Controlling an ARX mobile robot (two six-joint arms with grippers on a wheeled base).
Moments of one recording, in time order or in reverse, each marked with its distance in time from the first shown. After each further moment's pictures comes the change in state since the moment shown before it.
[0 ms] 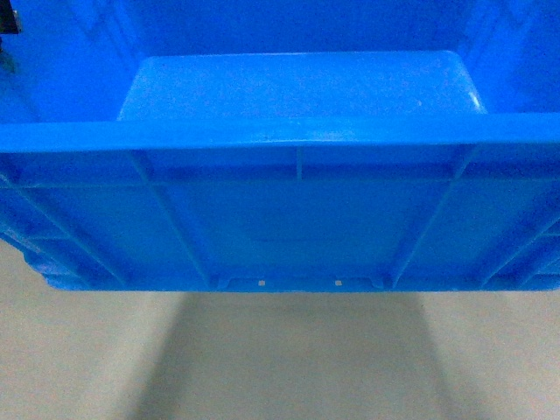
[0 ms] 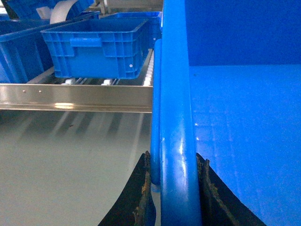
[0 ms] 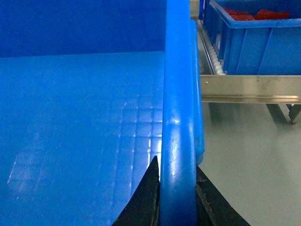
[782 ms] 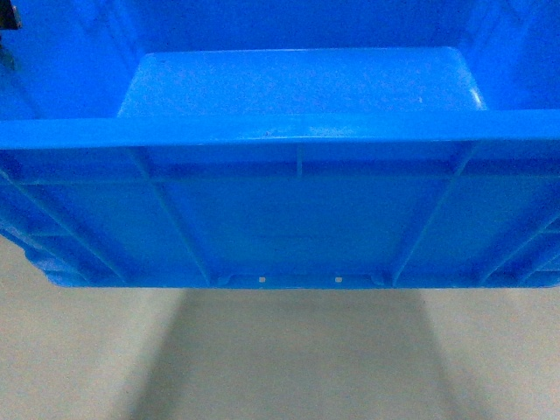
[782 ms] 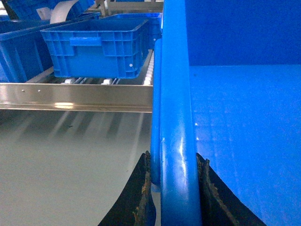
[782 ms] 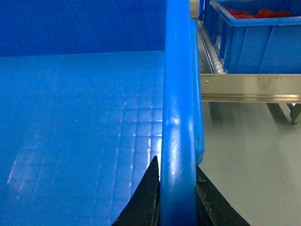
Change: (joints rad) left arm 0.000 0.000 0.000 0.008 0.000 0.000; right arm 0.000 0.000 0.000 0.005 0.000 0.000
